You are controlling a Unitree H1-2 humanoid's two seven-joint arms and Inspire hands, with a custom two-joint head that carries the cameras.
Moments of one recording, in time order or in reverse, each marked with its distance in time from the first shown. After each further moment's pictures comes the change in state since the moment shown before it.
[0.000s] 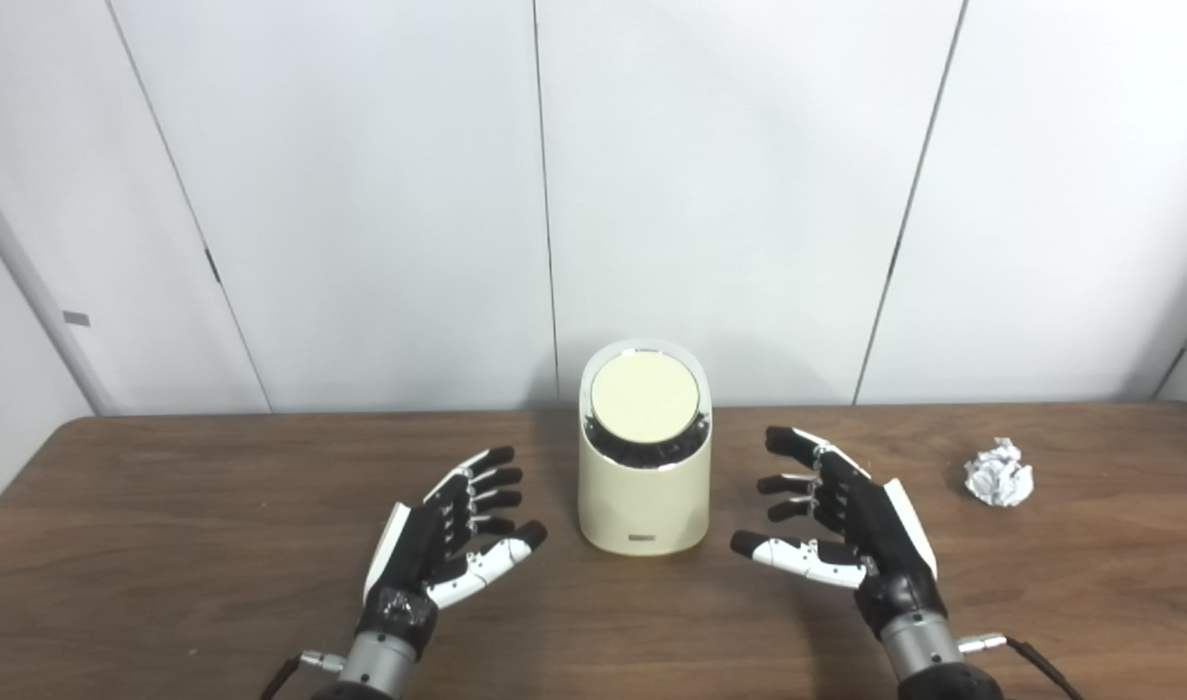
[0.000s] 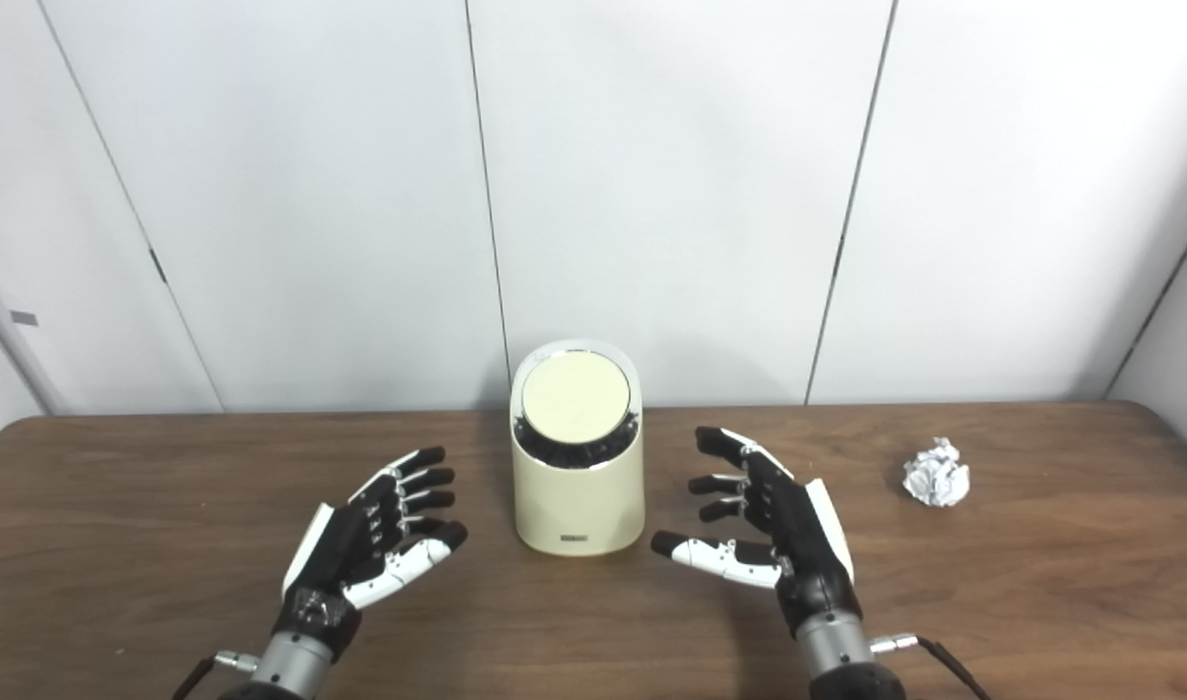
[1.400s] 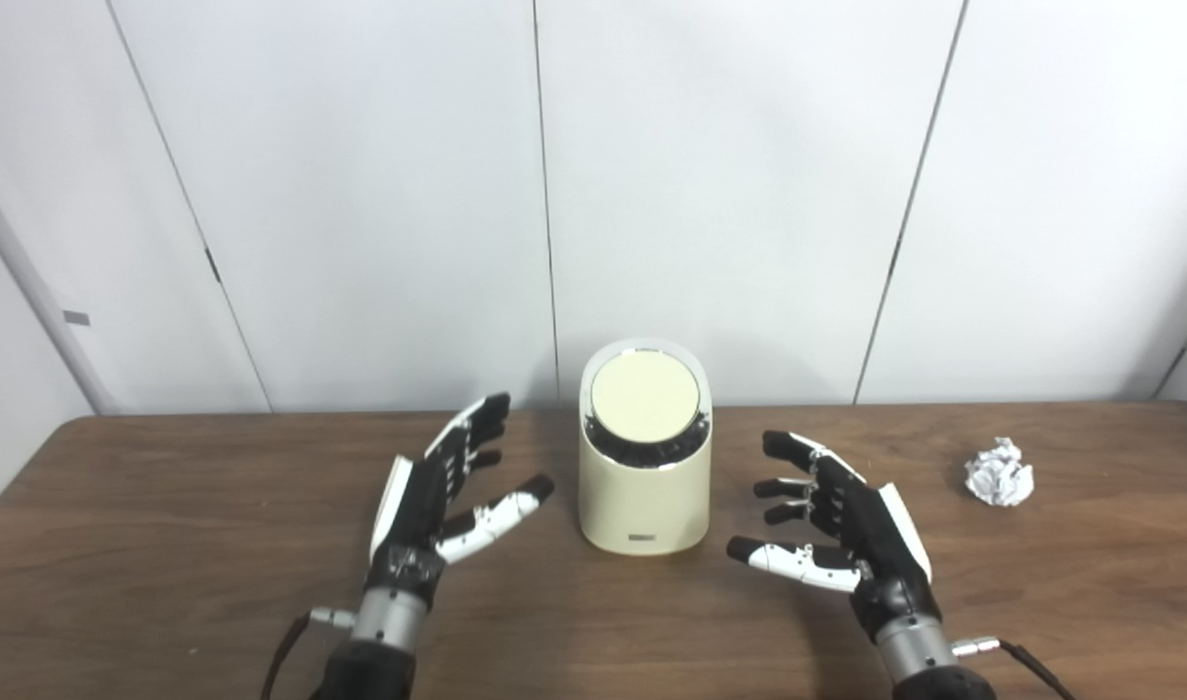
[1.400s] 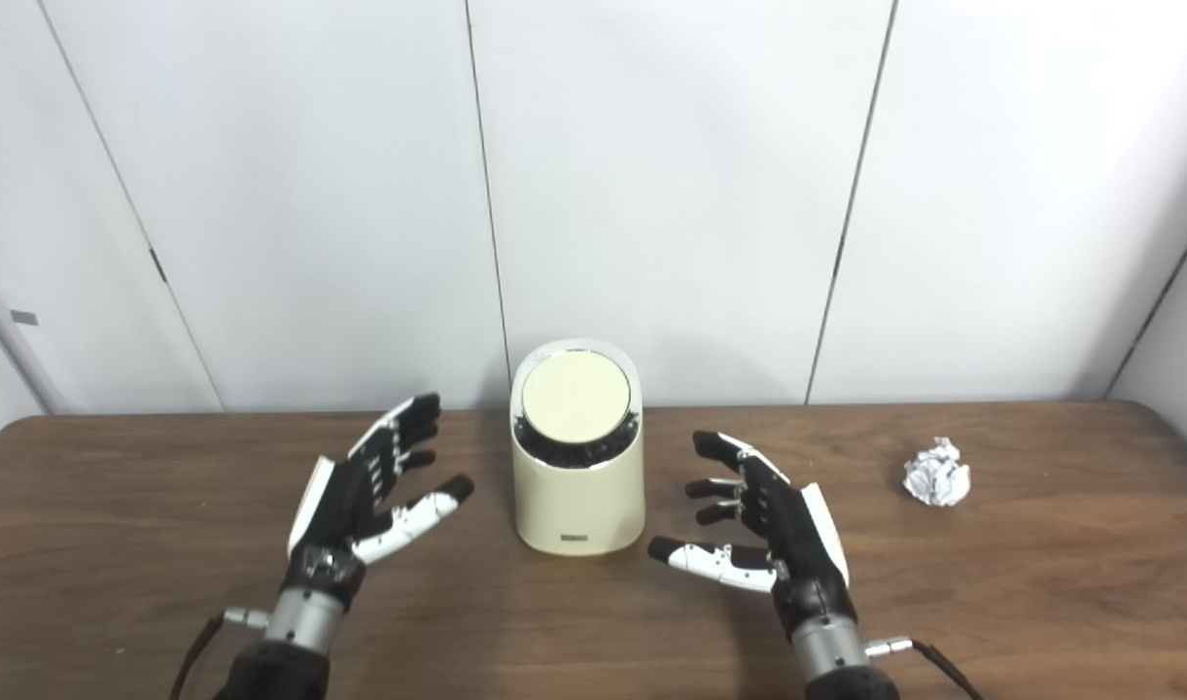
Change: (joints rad) left arm -0.111 -0.017 -0.003 0.011 0.084 -0.064 0.079; right arm 0.000 0.006 0.003 0.027 0.001 -0.022 -0.004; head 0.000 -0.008
